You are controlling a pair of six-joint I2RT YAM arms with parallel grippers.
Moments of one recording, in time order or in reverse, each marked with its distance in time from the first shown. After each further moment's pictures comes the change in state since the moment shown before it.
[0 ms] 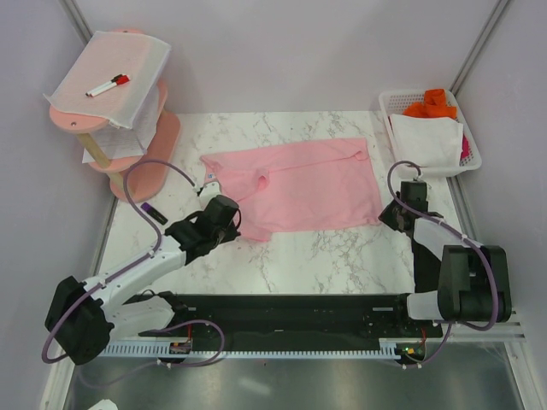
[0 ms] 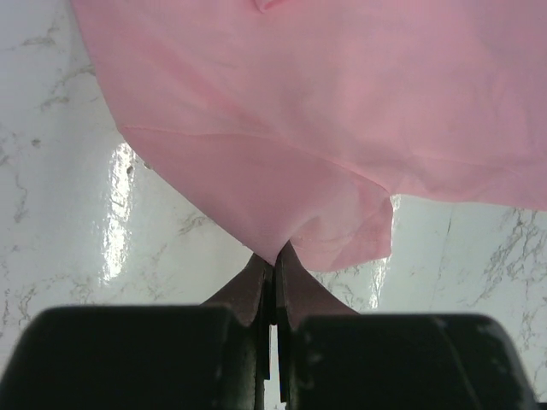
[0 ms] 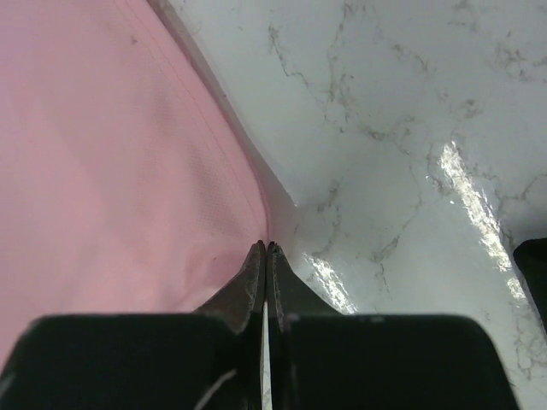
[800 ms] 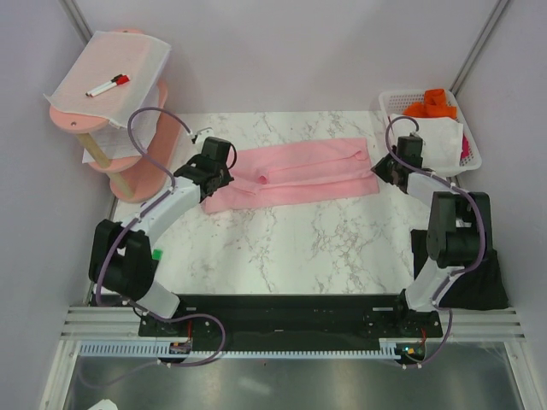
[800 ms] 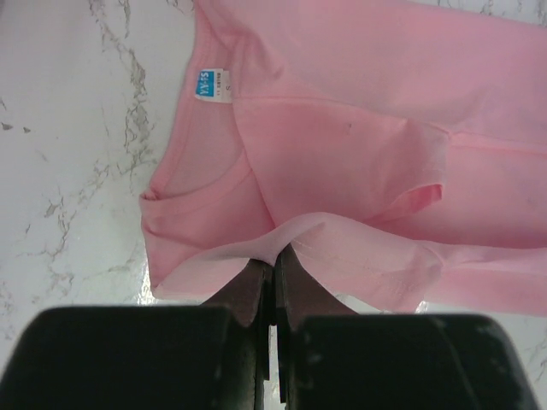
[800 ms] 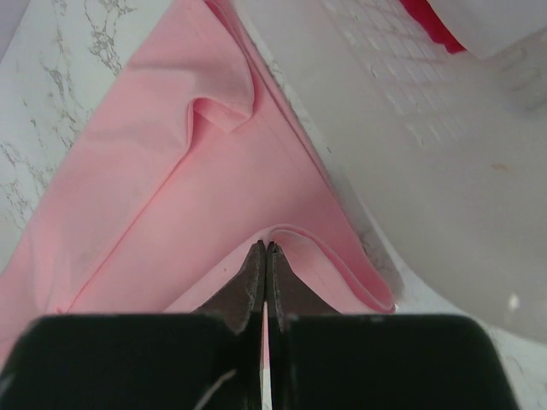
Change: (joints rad) left arm 0.302 0.445 0.442 0.076 -0.011 0.246; right arm 0.000 0.372 0.456 0.115 -0.072 0.074
